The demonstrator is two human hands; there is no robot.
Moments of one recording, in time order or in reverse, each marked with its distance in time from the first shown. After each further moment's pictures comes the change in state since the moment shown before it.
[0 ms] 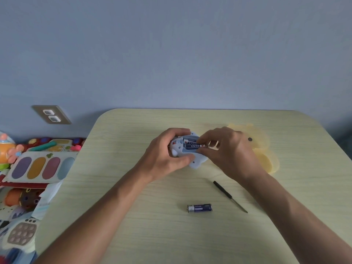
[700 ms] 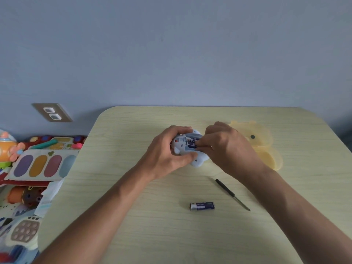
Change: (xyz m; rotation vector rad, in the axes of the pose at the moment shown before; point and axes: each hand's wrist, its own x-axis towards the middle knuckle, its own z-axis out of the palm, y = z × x) left_hand 0.001 -0.003 0.000 0.045 0.002 0.026; right_hand 0.009 0.004 0.009 -0.223 -0.120 -0.219
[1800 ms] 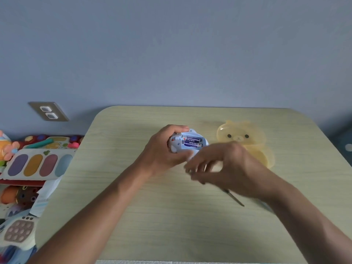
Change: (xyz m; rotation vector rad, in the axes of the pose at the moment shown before) left_hand 0.000 -0.001 0.001 0.025 0.025 0.001; right_hand -0.032 -0.037 -0.050 0.603 -0.269 0.131
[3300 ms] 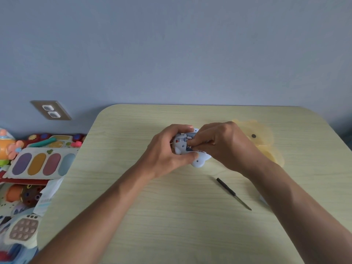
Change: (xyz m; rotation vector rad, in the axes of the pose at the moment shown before) left_hand -0.001 0.003 -0.001 -0.036 0.004 -0.018; right_hand 0.051 0.034 0.002 -0.251 0.166 -0.084
